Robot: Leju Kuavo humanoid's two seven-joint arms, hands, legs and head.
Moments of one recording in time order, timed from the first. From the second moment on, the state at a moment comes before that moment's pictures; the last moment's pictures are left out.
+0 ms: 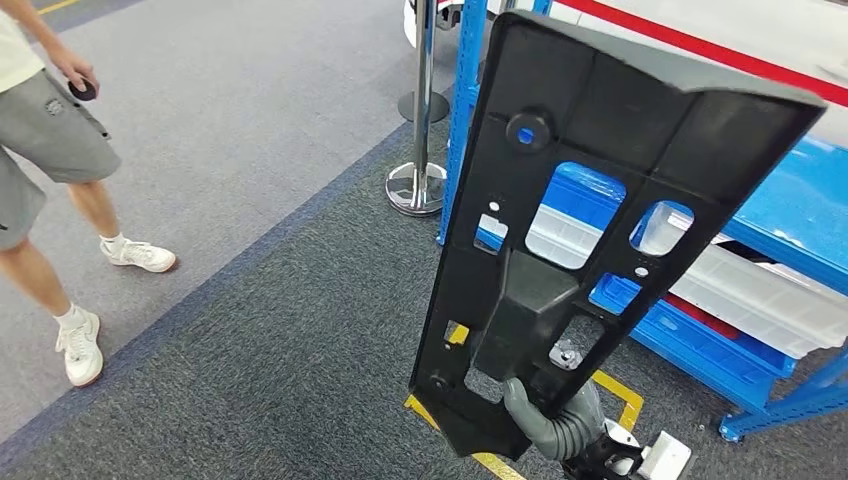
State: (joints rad) left arm -0.09 -0.17 0.89 -0.19 -1.32 0.20 -0.09; right arm 0.10 -0.04 0.22 -1.91 0.15 0.28 -0.60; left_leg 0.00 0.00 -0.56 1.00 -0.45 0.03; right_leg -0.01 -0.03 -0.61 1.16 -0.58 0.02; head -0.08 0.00
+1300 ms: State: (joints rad) left arm -0.10 -0.18 0.88 -0.19 -1.37 0.20 -0.06; right arm 0.27 0.00 0.13 -1.81 0.19 0.33 -0.66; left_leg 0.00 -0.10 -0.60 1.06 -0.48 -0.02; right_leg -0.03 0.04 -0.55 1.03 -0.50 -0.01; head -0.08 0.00
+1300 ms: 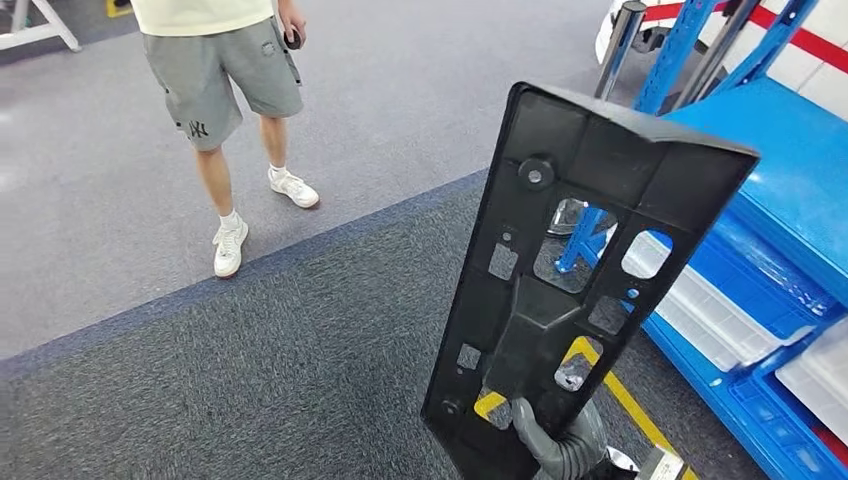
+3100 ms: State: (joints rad) left arm -0.16 -0.18 0.79 -0.19 -1.45 0.15 -0.04; right arm -0.85 0.04 0.09 -0.57 0.39 -0.05 -0.52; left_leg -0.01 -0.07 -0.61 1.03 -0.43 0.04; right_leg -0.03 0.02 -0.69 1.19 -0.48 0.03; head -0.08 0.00
